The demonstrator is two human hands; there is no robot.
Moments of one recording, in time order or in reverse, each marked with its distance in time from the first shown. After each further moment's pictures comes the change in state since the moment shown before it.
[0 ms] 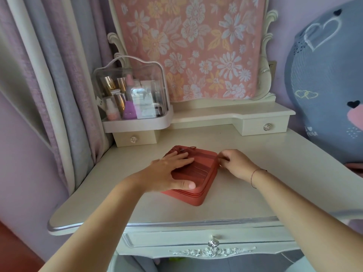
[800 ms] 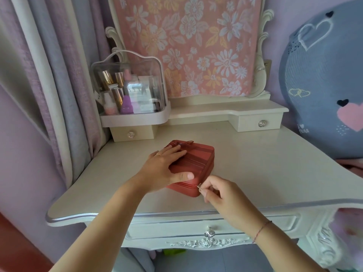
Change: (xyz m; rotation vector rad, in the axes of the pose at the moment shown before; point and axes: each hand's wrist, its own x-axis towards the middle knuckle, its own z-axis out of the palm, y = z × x) left_hand -0.003 -0.005 0.023 0.020 0.297 0.037; right_hand -0.126 -0.052 0.042 0.070 0.025 -0.160
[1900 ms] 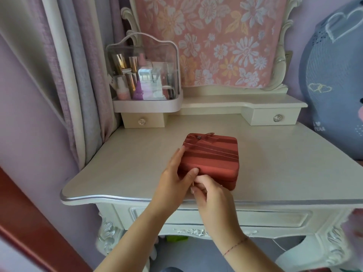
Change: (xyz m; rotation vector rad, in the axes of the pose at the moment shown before) left_hand -0.056 0.034 0.044 -0.720 0.363 -0.244; right_hand -0.006 -0.018 0.076 -0.115 0.392 -0.111
